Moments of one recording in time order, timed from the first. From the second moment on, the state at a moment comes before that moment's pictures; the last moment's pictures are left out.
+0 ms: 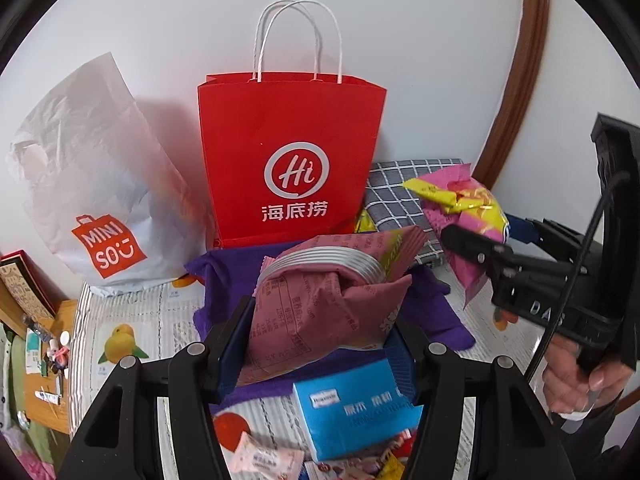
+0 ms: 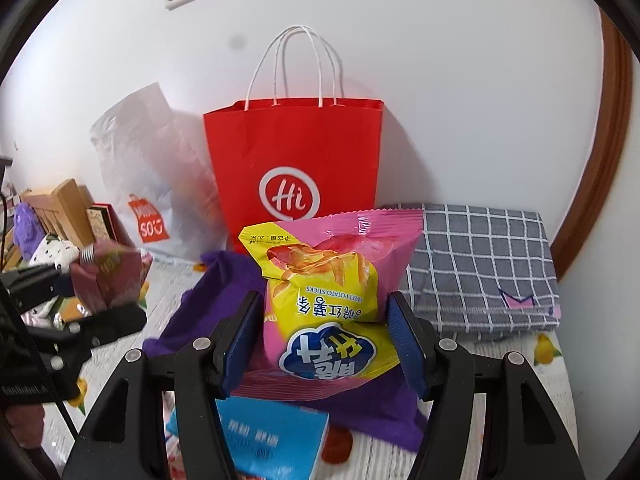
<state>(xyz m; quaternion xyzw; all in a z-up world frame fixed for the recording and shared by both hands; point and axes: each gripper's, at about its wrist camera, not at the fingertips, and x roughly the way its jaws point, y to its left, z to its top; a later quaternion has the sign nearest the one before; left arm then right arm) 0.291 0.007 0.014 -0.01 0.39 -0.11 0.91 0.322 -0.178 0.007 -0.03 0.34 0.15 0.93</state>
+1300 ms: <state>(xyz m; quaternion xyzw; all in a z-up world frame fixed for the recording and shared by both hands) 0.413 0.060 -0.126 -0.07 0.52 -0.06 0.85 0.435 -0.175 -0.138 -0.04 0.48 0.15 0.86</state>
